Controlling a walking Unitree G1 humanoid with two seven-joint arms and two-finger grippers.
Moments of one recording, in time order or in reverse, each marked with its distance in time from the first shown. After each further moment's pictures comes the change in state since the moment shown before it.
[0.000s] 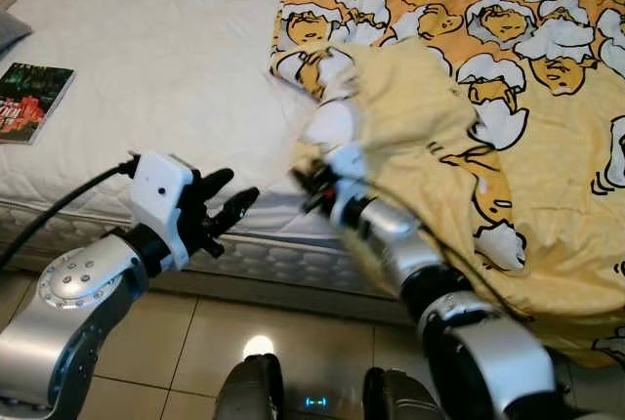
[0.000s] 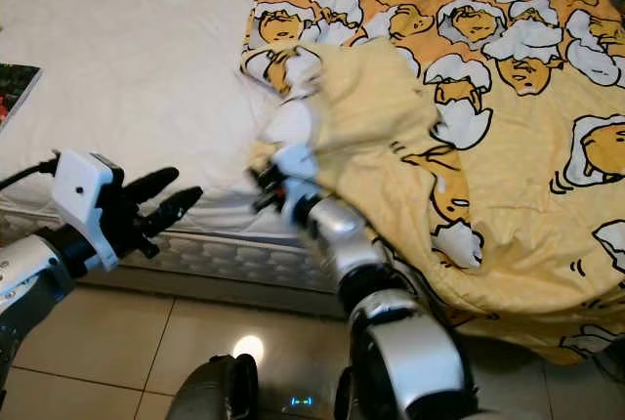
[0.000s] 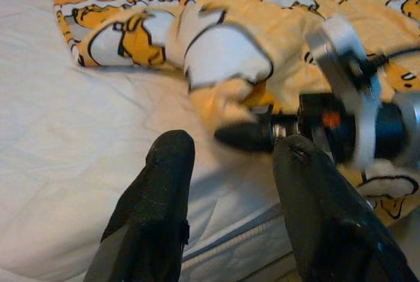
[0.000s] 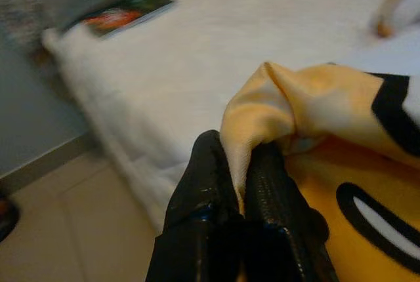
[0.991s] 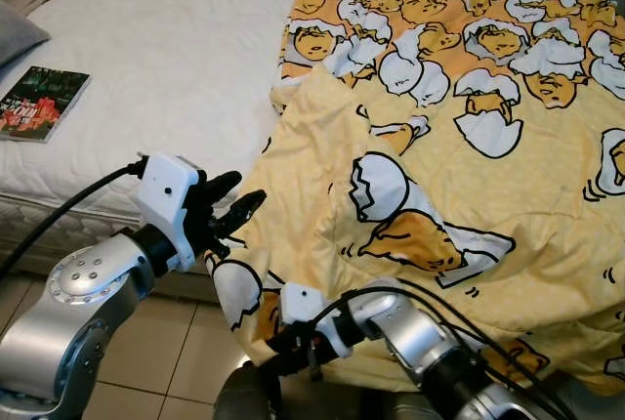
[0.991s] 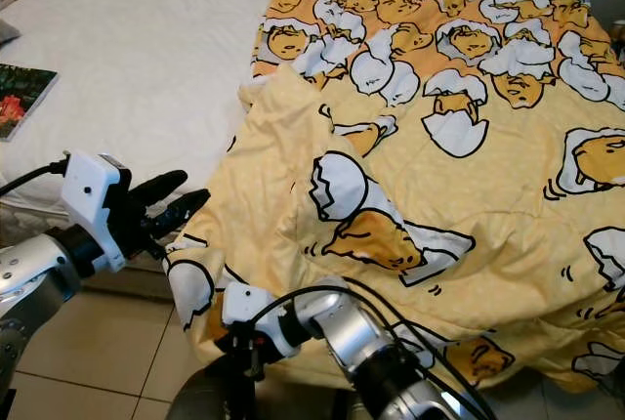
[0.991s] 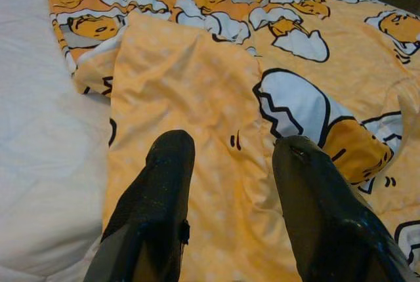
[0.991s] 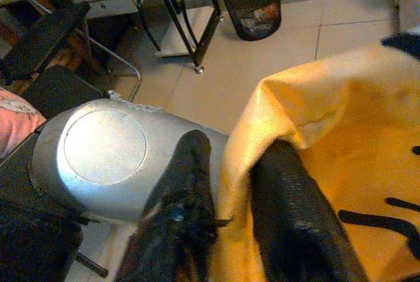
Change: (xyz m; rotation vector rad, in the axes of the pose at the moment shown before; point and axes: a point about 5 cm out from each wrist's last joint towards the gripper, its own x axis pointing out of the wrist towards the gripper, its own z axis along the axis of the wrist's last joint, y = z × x) left arm 0.007 -0.004 -0.005 -0.032 0.004 -0.042; right arm -0.063 0.086 -0.066 -0.095 0.494 0.876
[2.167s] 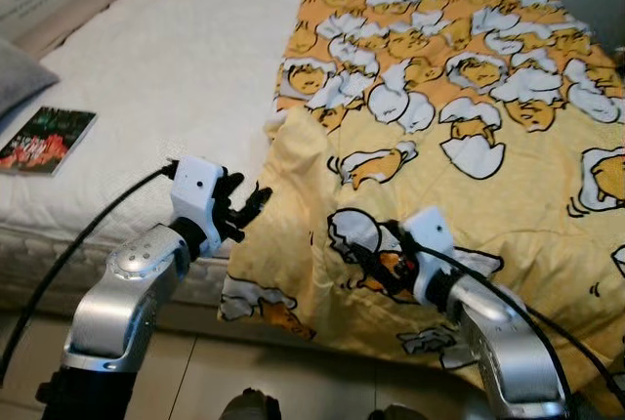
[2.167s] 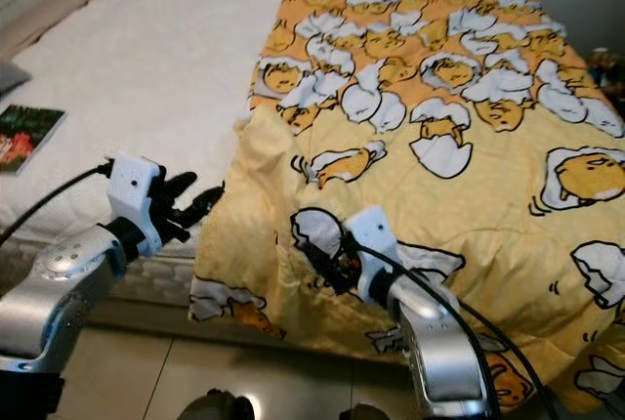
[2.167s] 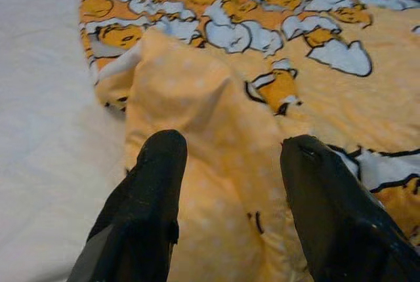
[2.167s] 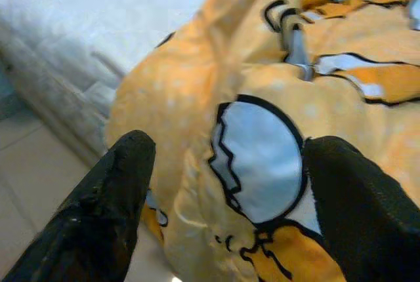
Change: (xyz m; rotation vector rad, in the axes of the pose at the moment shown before) left arm 0.044 0.011 -0.040 -0.067 0.059 0.101; right arm -0.120 0.009 -0.011 0.300 -0.274 -1.131
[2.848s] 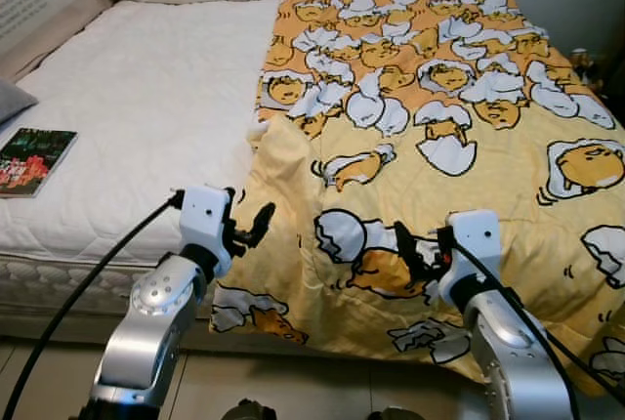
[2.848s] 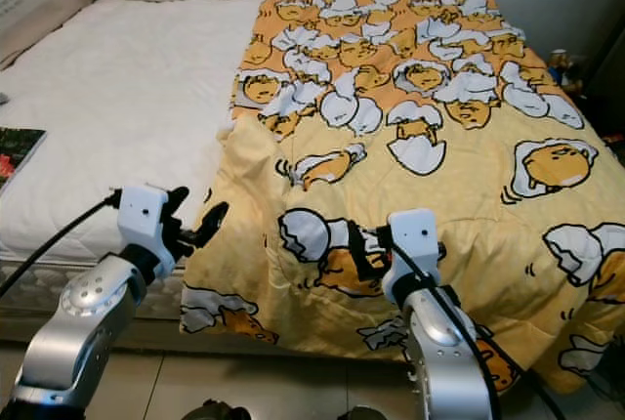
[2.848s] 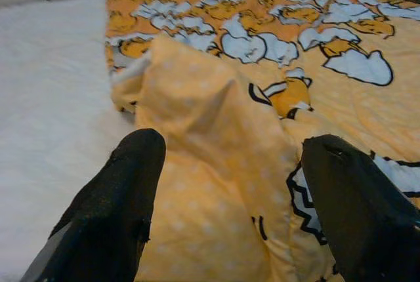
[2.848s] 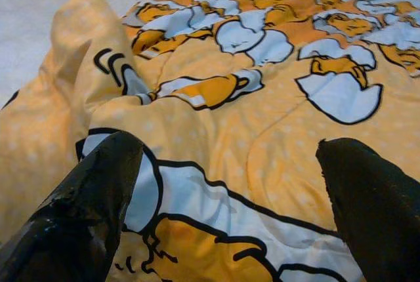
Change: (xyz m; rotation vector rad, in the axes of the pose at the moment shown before) left arm -0.007 -0.013 -0.027 0.011 -0.045 0.178; right arm -0.022 -0.009 0.007 0.053 -0.105 -0.415
